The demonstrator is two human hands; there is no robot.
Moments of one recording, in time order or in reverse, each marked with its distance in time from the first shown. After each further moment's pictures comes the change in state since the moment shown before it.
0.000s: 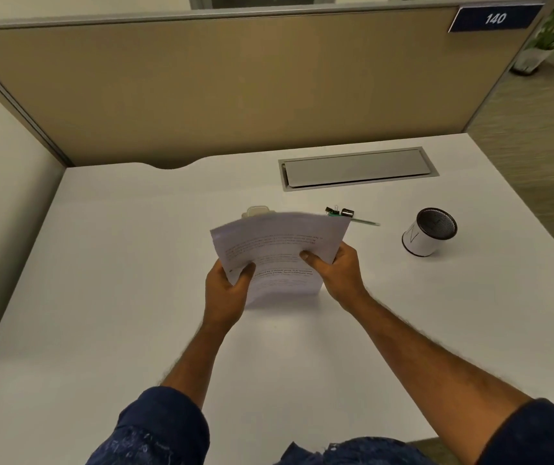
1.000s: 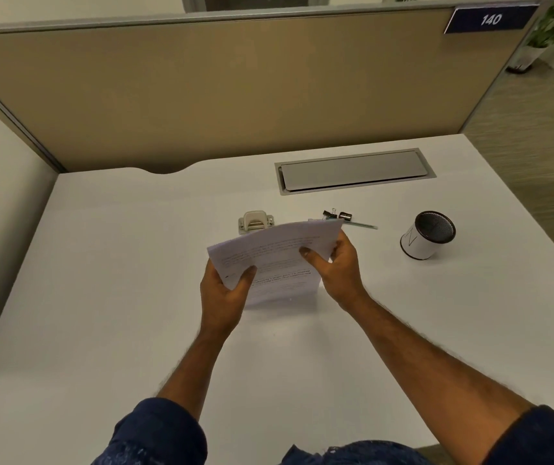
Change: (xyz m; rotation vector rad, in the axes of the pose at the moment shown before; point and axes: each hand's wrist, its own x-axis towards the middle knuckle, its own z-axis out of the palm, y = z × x) left_hand 0.006 0.008 0.001 -0.051 0.021 0.059; right_hand 0.010 -0.009 0.002 -0.046 0.031 -0.061
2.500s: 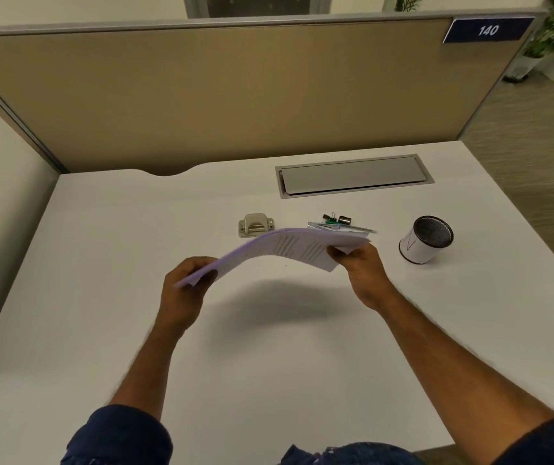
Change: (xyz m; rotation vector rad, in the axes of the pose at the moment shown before) left_hand 0.025 -0.011 -0.064 0.102 -0.100 -0.031; right_hand 0.013 0.000 -0.041 0.140 -0.078 0.113
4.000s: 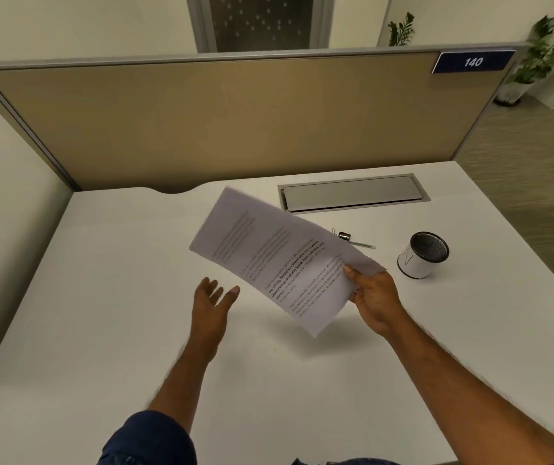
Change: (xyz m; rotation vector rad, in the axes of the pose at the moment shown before) left_hand -0.019 -0.012 0.041 -0.254 0.107 -0.433; right_hand -0.025 0.002 -0.013 0.340 0.068 0.124
